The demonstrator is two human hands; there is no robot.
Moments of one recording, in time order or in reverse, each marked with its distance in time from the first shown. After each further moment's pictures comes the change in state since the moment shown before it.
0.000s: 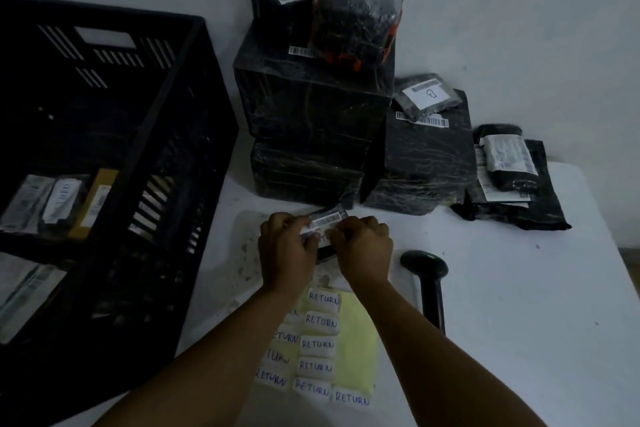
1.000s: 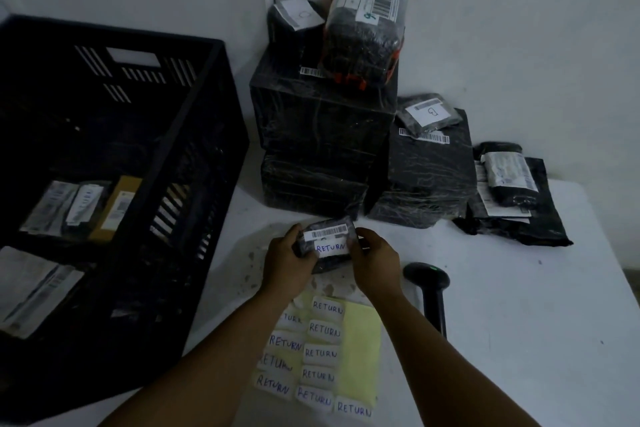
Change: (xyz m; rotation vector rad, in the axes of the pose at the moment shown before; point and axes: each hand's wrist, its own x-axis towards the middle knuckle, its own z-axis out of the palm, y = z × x) left_hand 0.002 -0.013 -0.009 -0.401 -0.240 -0.240; right_hand -0.001 0.020 -0.006 0.395 -0.113 0.064
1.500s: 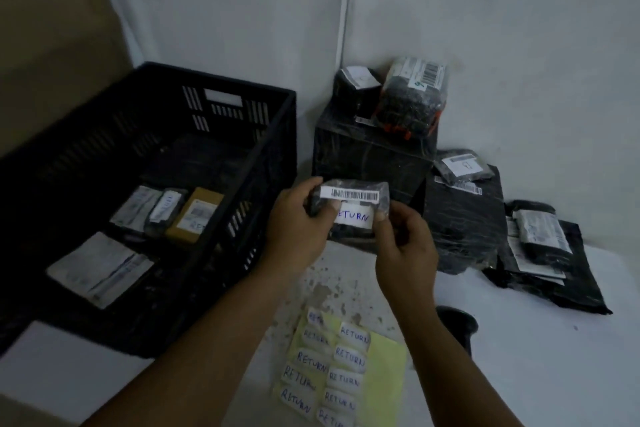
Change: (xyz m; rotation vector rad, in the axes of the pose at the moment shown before) left_hand -0.043 0.117 -0.110 -0.106 0.329 0.318; right_hand -0.047 -0.130 -0.054 0.482 0.236 -0.329
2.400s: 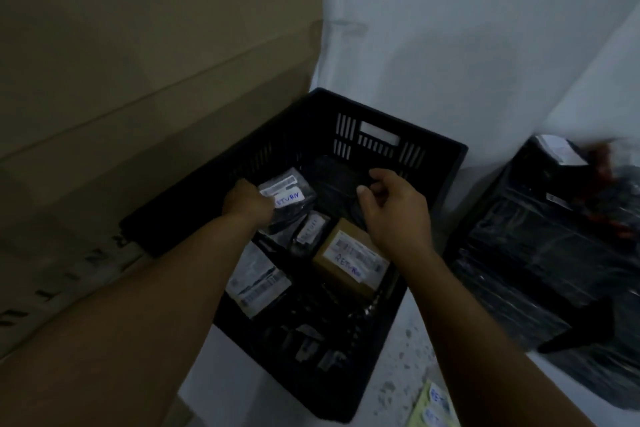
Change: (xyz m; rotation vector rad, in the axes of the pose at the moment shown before) left_hand 0.119 -0.142 -0.295 0.263 0.216 -0.658; right_hand 0.023 -0.120 0.258 -0.333 -0.442 -0.312
